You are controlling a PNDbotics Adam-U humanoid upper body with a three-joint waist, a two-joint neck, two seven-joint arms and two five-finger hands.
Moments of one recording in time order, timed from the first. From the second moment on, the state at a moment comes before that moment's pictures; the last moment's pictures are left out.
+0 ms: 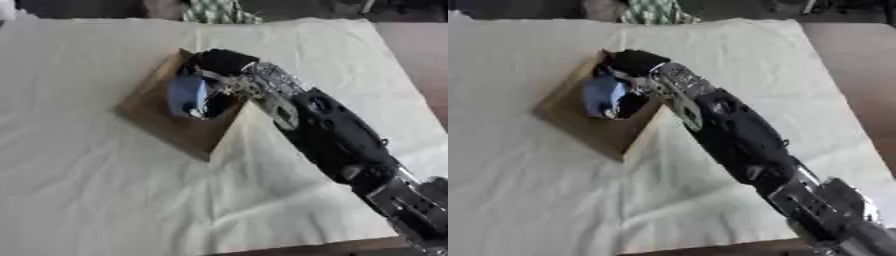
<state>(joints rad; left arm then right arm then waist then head) -0.36 0.33 0.03 -1.99 -0.04 -0.22 0.02 -0.93 -0.31 0.41 -1.13 0.94 -0.15 0.36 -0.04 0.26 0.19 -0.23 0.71</state>
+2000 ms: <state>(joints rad) -0.36 0.33 0.03 -1.99 -0.03 -0.21 0.02 -0.94 -0.39 0.35 -1.31 0.96 -0.17 0.49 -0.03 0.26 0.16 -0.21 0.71</state>
